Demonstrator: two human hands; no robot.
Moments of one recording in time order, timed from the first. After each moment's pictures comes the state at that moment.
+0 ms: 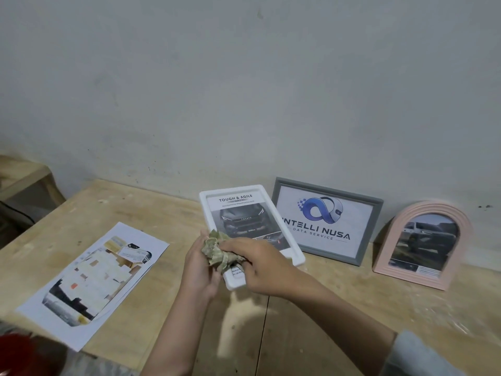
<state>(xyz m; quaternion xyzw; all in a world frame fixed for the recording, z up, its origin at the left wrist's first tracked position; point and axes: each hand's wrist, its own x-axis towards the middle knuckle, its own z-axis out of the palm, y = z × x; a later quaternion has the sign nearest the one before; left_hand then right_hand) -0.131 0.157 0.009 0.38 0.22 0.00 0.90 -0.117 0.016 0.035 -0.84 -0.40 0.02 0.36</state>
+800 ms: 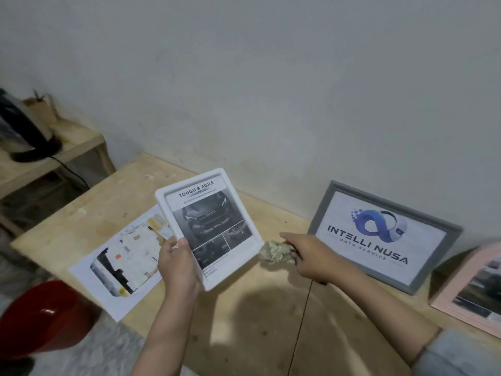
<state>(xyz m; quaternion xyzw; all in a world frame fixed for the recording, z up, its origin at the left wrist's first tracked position) -0.140 0.248 -0.011 0.48 0.48 0.25 0.69 -0.036 0.022 -0.004 -0.92 -0.30 0.17 0.19</state>
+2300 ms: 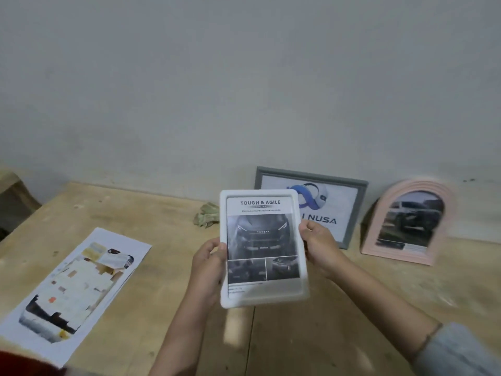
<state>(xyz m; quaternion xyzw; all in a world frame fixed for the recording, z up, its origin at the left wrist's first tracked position) -0.131 0.108 0.018 0.62 0.25 -0.04 0.74 -0.071 -0.100 -0.003 -0.75 0.13 0.13 0.64</state>
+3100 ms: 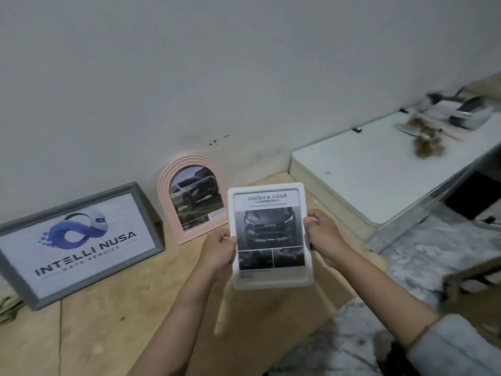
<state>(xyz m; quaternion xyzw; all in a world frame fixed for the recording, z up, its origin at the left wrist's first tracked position) -0.135 -0.297 -0.043 0.79 -0.10 -0.28 0.53 -0.268 -0.479 -0.009 -0.70 0.40 -0.15 0.57</state>
